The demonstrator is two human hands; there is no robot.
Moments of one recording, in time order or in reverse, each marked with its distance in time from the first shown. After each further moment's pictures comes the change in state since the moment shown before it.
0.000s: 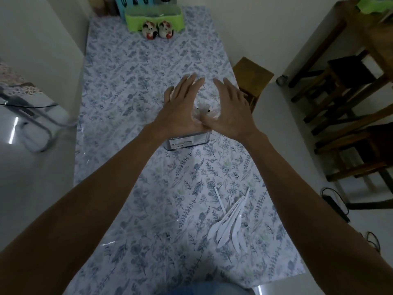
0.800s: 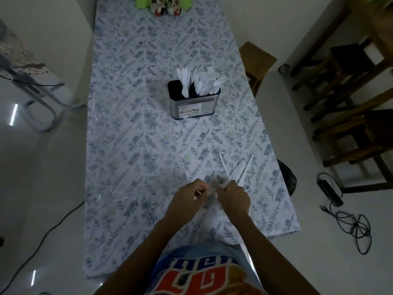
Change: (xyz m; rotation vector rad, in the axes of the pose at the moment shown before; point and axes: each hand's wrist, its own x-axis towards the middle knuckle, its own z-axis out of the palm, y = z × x) left_hand -0.302 0.085 0.139 -0.665 -0.068 -0.336; right_hand -0.300 -0.009 0.130 -0.186 -0.321 0.689
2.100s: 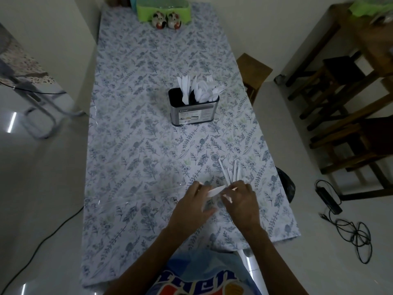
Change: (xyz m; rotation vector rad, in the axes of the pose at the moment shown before) left_hand -0.007 -0.002 0.013 0.369 0.007 0.149; right_hand -0.014 0.032 -0.017 0.031 0.383 -0.535
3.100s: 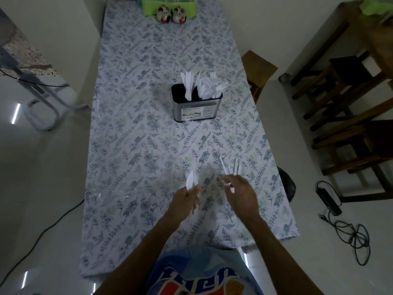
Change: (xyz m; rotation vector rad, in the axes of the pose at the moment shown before) left_hand 0.006 -0.001 -0.011 -0.804 -0.028 -0.688; right_hand 0.022 0.011 0.006 0.260 -0.127 0.060
